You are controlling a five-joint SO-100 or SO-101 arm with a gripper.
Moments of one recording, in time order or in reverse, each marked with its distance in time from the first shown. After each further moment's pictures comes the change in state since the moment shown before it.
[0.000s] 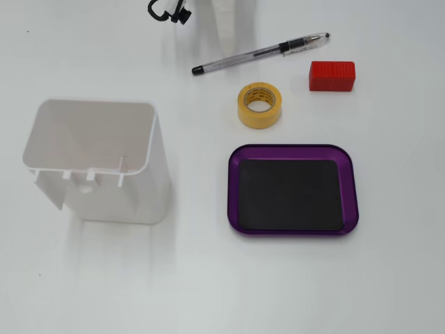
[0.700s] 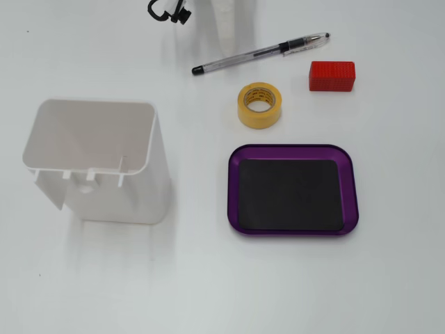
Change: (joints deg) arm 0.2 0.0 -0.3 0.2 0.0
